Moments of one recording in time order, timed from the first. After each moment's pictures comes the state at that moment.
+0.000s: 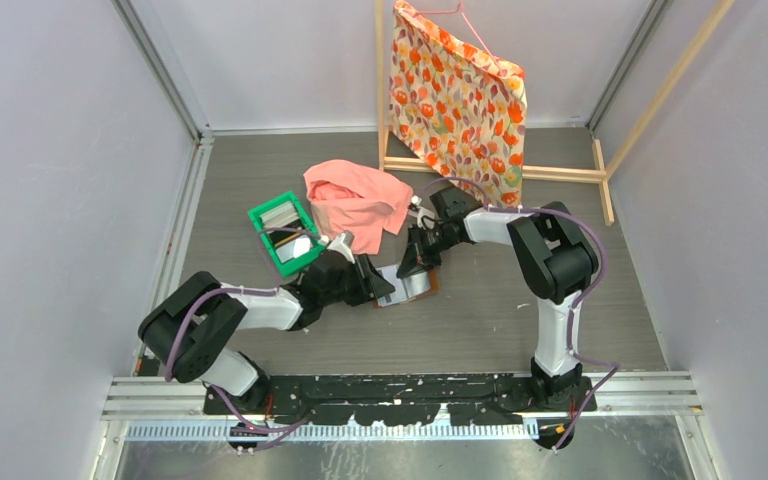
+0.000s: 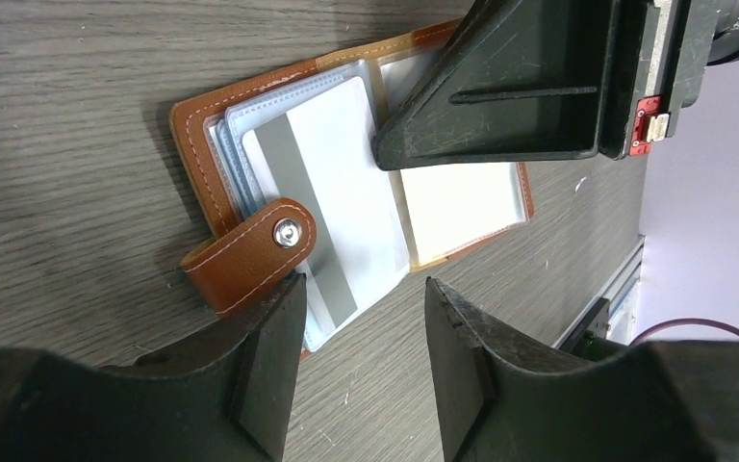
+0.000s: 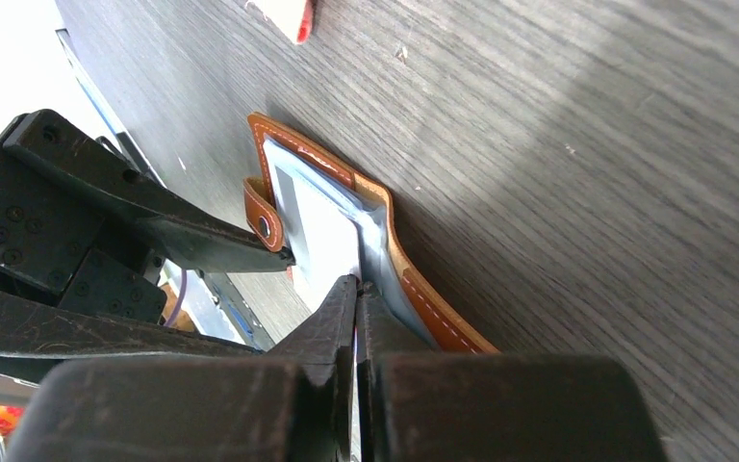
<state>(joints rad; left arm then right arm) -0.72 1.49 0.44 0.49 0.14 -0.95 0.47 2.00 1.15 -0.26 -0.78 0.43</state>
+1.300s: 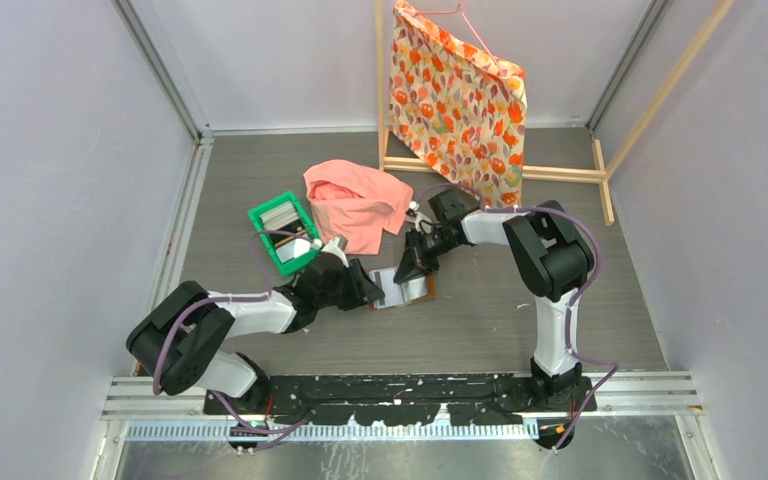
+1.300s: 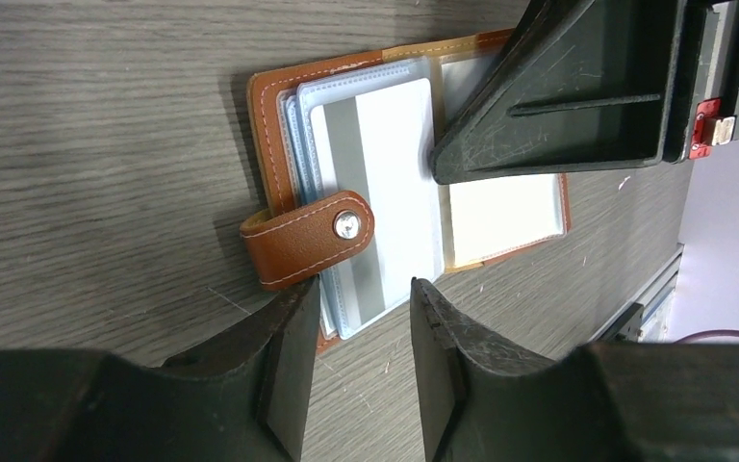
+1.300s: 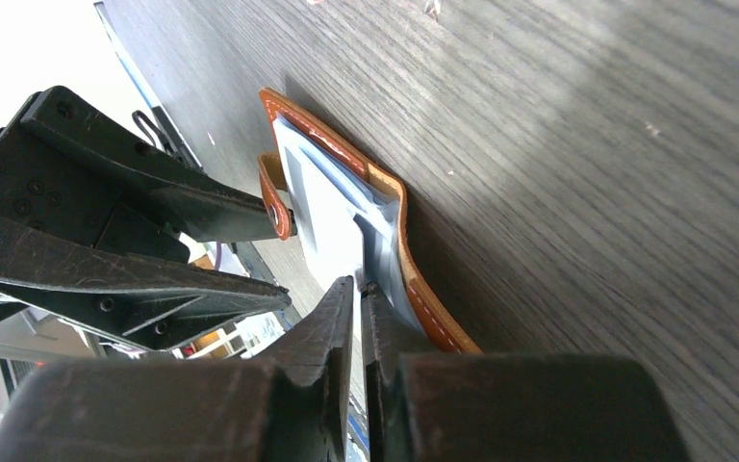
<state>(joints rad) -0.70 1.42 0.41 0.38 0.11 -0.93 0.48 2.03 1.14 -0.26 -0.87 0.47</state>
